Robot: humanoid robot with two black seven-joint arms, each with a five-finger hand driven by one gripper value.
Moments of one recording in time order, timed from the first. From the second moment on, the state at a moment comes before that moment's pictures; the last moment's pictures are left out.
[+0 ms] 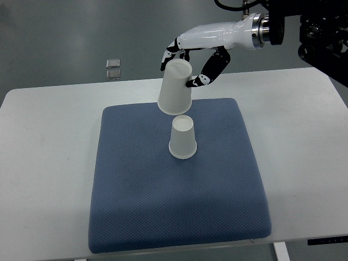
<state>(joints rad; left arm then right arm) -0.03 0.00 -0.15 -0.13 0.08 -0.08 0.10 1.28 -0.49 0.51 1.26 -1.55 0.59 0.26</state>
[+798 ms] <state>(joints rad) -0.03 0.00 -0.15 -0.13 0.08 -0.08 0.10 1.23 -0.46 0.45 1.24 -1.58 0.59 0.24</state>
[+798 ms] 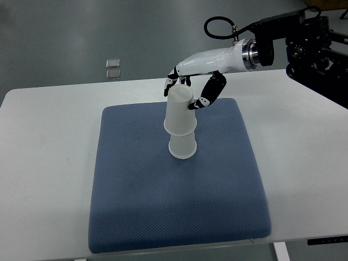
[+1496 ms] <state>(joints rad) -0.03 0.00 -0.15 -0.13 0.08 -0.08 0.10 1.21 -0.46 0.41 1.23 -1.59 0.54 0.23</state>
